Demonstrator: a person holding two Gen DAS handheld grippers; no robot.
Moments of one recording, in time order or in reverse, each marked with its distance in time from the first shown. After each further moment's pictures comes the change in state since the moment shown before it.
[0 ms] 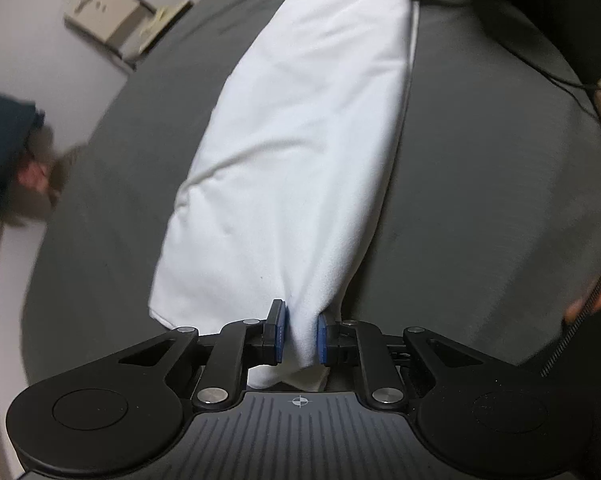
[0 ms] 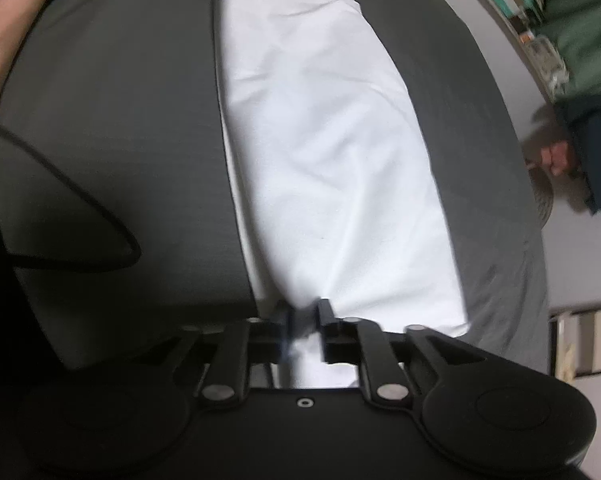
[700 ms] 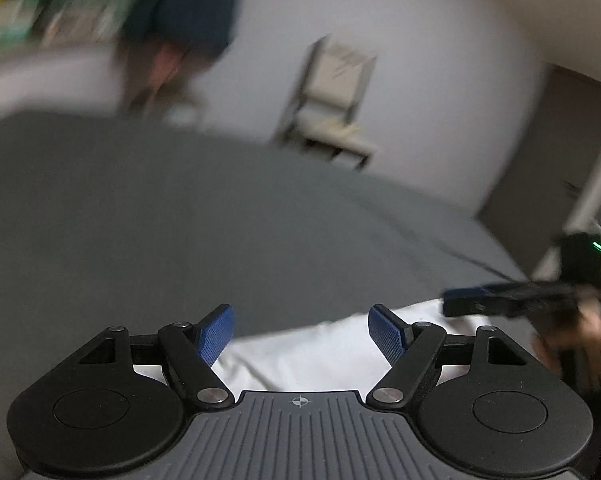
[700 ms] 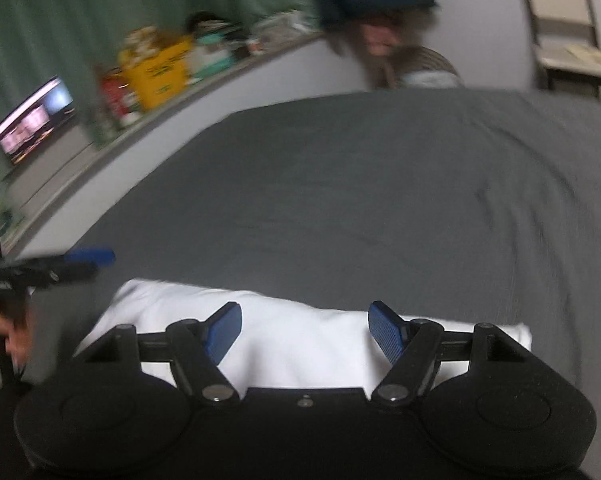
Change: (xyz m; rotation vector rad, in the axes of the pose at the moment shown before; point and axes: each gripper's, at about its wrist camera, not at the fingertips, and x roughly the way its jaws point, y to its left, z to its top) left arm 0.044 0.117 0.007 -1.151 -0.440 -0.167; right arm 0.029 -0.132 -0.008 1.259 -0.423 0.218
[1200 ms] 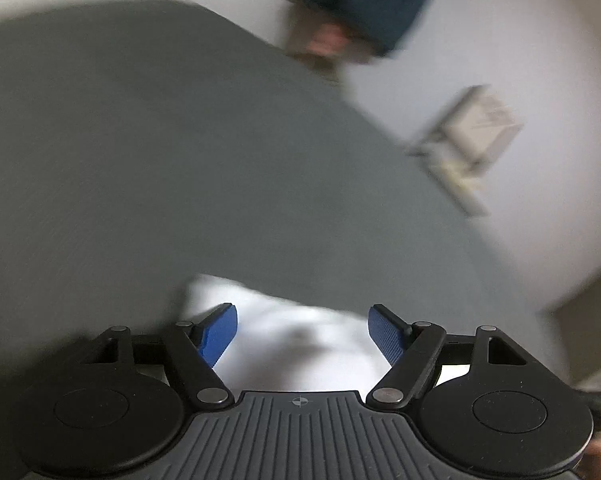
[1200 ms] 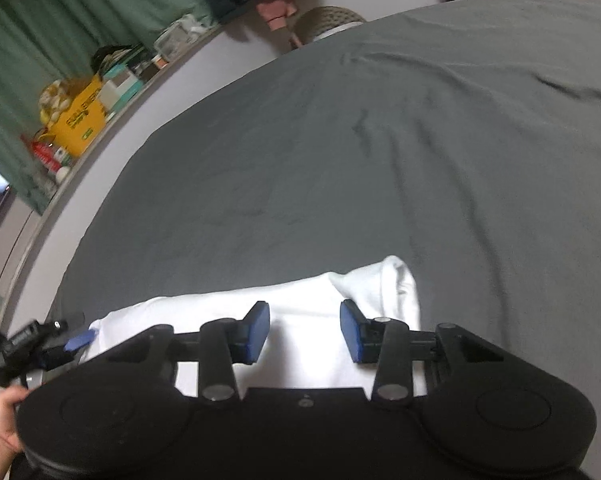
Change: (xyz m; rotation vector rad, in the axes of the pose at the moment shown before) left arm 0.008 0.068 -0.039 -0.401 -0.052 0.271; right arm -0.020 -0.083 -0.022 0.313 0.029 -0.053
